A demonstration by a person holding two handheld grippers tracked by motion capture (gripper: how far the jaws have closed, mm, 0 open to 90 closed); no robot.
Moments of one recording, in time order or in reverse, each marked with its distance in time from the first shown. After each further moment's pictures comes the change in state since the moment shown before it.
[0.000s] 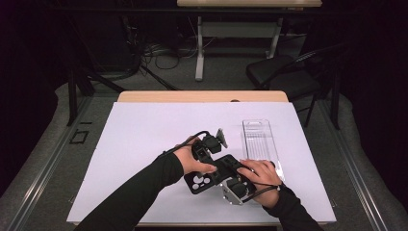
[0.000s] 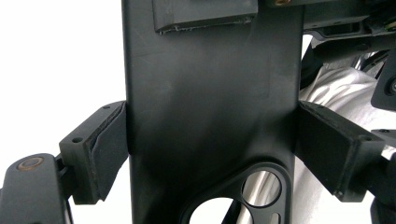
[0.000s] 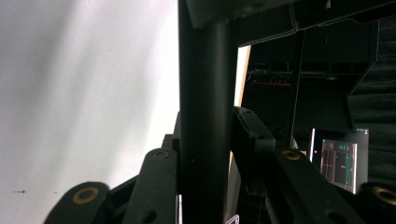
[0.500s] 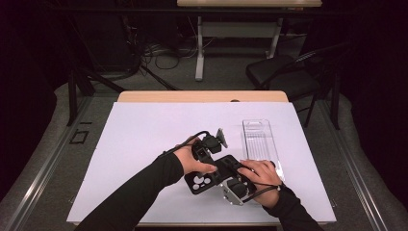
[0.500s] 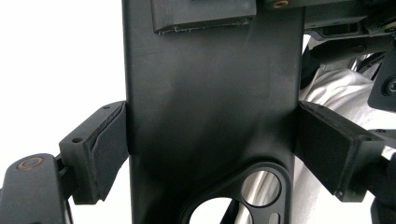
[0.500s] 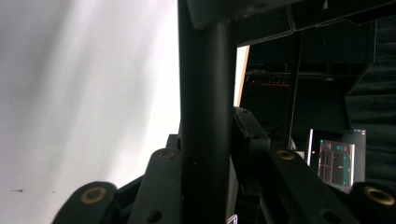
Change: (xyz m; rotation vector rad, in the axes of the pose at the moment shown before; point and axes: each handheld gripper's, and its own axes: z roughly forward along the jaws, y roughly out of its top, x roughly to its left) left arm 0.001 0.000 0.000 -0.003 -0.010 -0.009; right arm 0.000 -0.001 0.000 -0.003 -0.008 -0.008
